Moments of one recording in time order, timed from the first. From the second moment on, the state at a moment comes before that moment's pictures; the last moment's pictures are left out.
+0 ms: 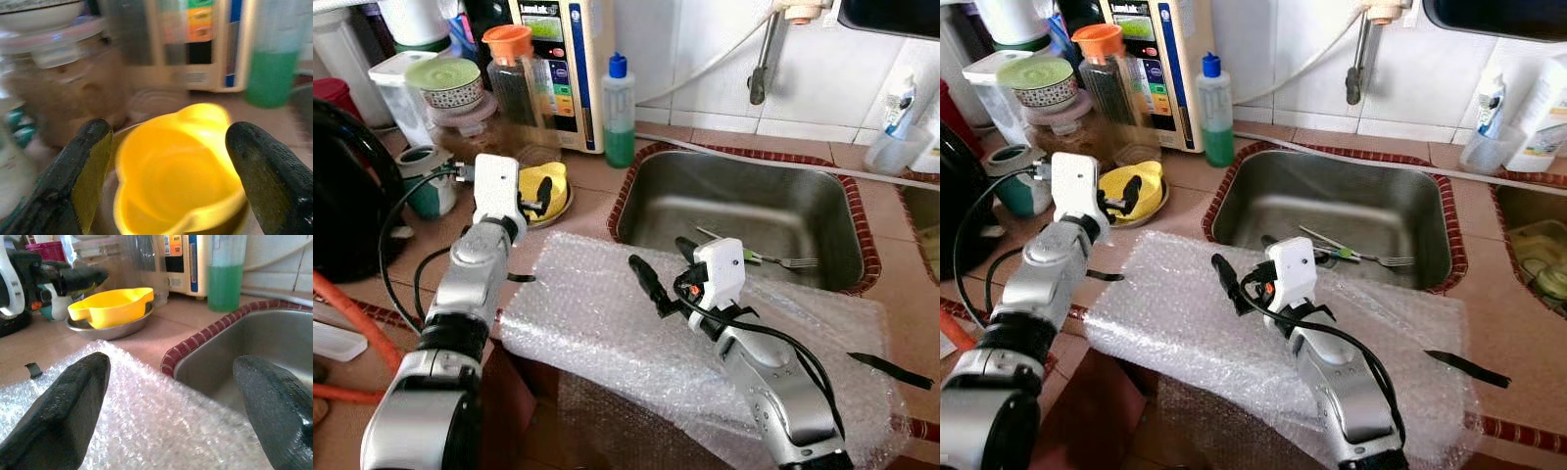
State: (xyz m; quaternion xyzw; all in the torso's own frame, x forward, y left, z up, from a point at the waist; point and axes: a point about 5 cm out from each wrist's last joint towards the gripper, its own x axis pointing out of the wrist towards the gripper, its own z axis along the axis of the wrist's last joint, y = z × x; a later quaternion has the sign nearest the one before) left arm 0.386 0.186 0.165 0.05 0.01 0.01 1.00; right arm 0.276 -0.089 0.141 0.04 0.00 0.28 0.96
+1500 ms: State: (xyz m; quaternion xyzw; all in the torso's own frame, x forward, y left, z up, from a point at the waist) left arm 0.392 0.204 0.139 -0.21 0.15 0.05 0.97; right arm 0.270 -0.081 0.152 0.02 0.02 0.32 0.95
